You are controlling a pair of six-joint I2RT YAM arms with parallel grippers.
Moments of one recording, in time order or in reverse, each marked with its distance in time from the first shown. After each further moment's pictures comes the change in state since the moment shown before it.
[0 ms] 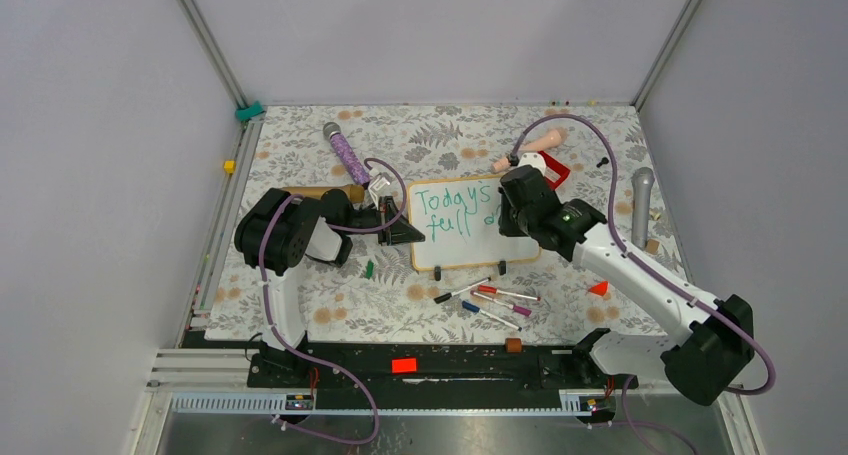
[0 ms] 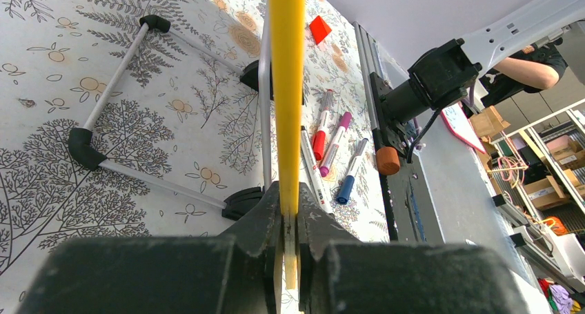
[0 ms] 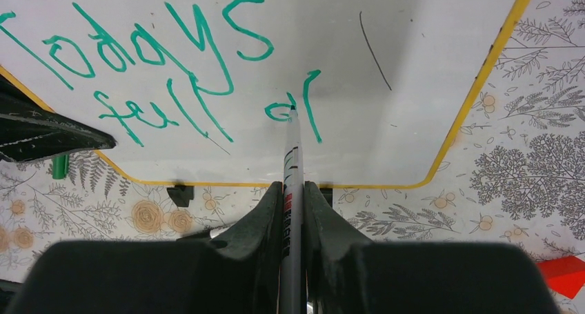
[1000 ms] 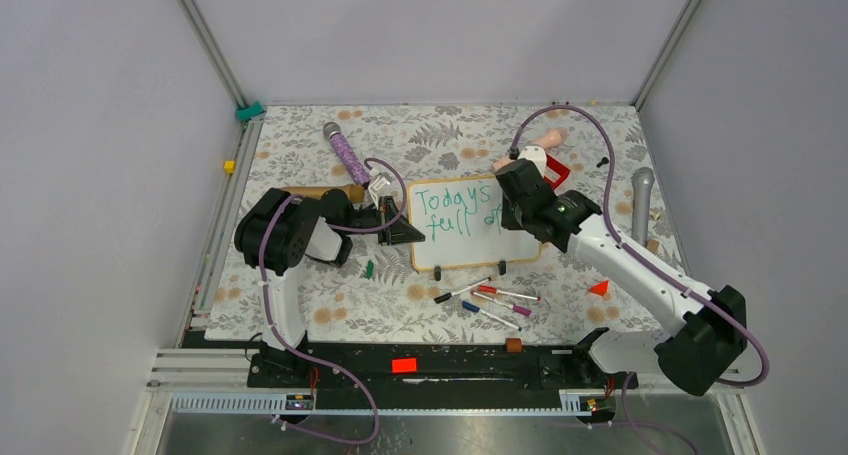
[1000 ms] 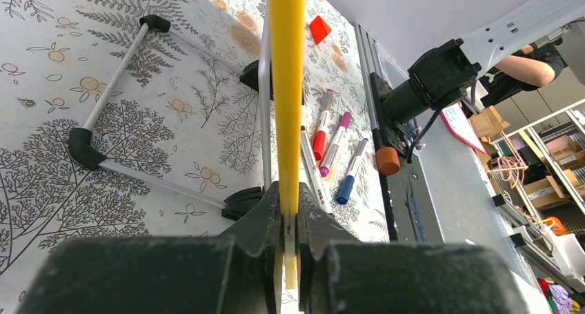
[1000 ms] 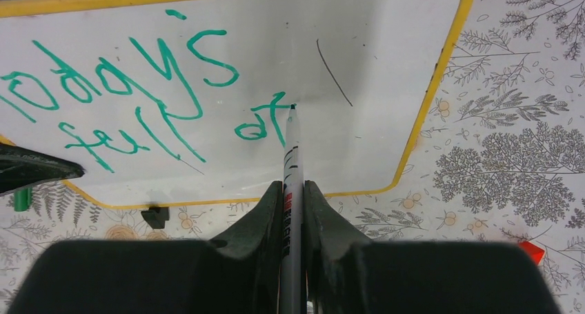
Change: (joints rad) left arm 0.000 0.000 0.000 0.000 0.000 -0.001; right arm 0.000 0.078 0.083 -0.062 0.112 -0.009
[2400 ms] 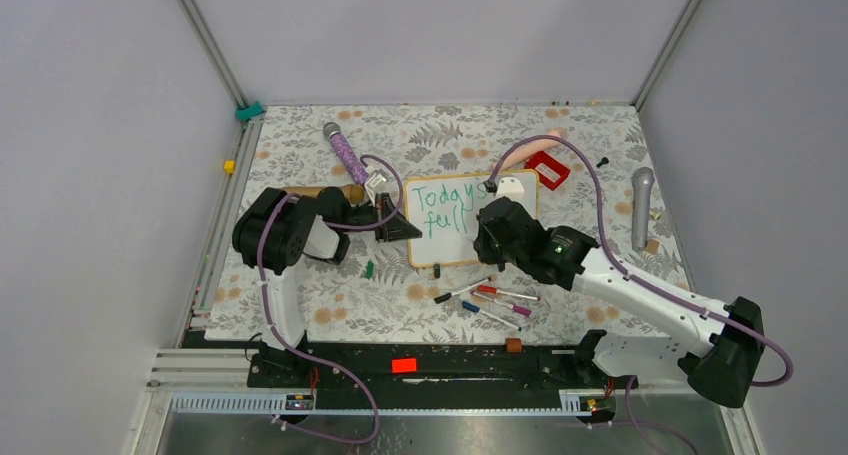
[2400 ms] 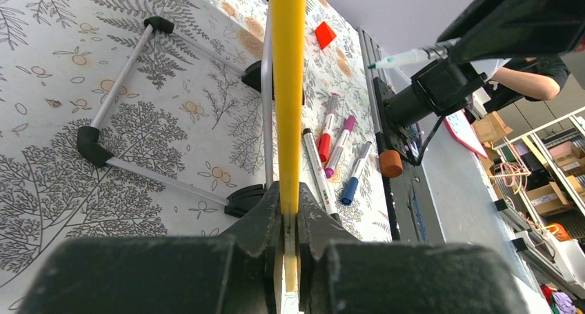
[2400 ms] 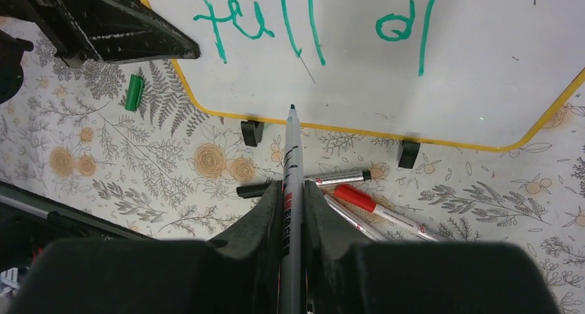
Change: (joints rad) left arm 0.032 0.000 0.009 -0.004 0.002 -0.005; right arm 0.238 -0.147 -0.145 0.097 -0.096 0.136
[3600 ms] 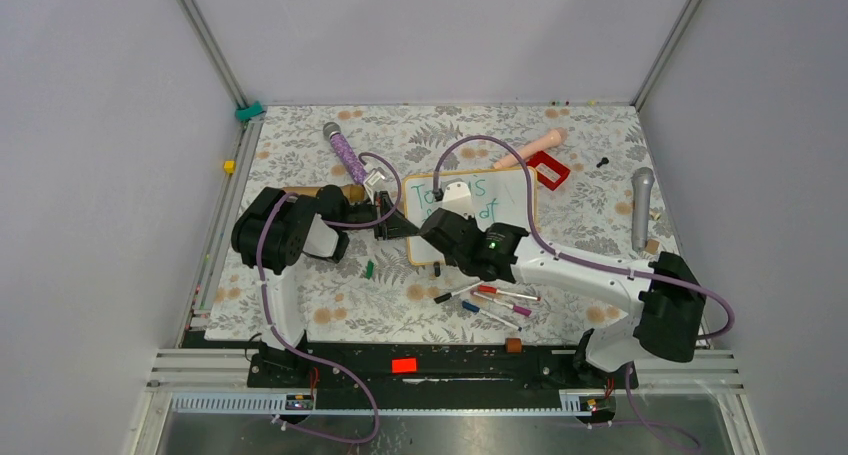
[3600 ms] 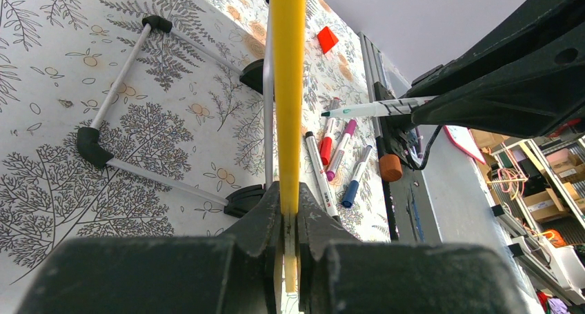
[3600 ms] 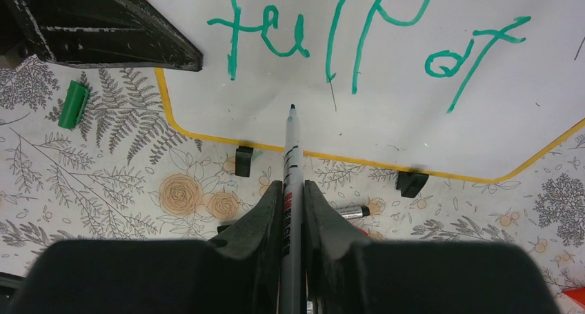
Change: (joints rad) left arm 0.013 0.000 0.017 -0.014 0.000 -0.017; right arm 0.185 0.323 0.158 0.003 0.275 -0.051
